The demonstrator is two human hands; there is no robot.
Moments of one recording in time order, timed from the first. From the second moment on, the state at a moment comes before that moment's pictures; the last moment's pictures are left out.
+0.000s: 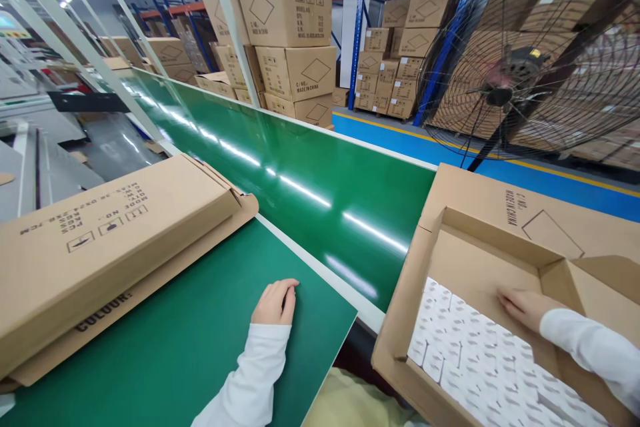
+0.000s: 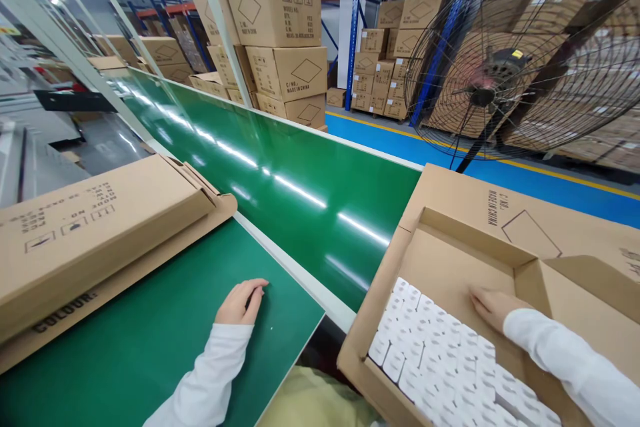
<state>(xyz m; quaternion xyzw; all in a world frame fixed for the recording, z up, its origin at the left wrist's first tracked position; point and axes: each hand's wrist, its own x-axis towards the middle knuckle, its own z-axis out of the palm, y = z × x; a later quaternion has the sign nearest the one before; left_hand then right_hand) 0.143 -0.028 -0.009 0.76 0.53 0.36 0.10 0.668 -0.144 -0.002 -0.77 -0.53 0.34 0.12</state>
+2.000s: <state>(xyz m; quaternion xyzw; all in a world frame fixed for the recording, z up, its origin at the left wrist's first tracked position) 0.143 -0.031 -0.010 0.76 0.53 0.37 0.09 0.554 -0.062 0.015 -0.74 -0.57 0.19 0.31</state>
